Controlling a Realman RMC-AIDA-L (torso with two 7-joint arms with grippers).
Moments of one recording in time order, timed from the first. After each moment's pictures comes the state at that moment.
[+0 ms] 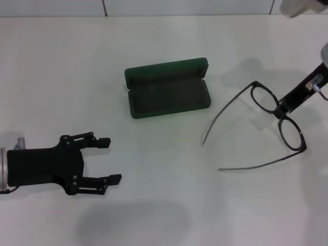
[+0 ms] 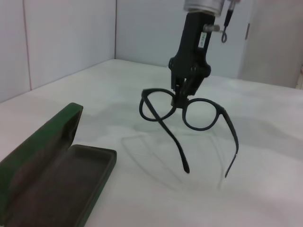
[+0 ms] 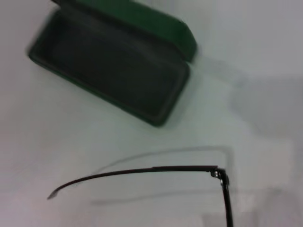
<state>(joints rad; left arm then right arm) -0.30 -2.06 0.80 0.77 2.01 1.67 -1.14 0.94 2.01 -1.16 -0.92 -2.66 -1.57 2.54</state>
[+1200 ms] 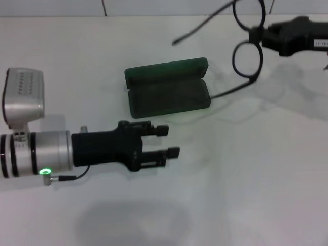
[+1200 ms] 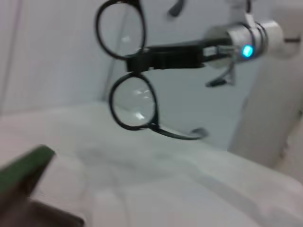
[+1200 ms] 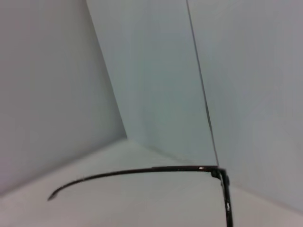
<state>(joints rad) -0.52 -2.09 0.79 0.40 1.90 1.55 -1.19 0.66 2.01 -0.87 -0.83 -1.82 -1.37 1.70</state>
